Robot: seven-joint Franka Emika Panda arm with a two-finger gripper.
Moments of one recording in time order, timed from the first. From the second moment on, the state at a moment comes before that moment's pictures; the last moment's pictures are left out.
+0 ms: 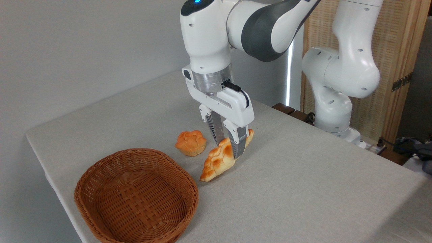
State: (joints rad) arm -0.17 -0.31 0.11 -2.31 -0.01 1.91 0.74
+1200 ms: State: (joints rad) arm -0.18 -0.15 0.07 -1.89 -0.01 1.79 0.63
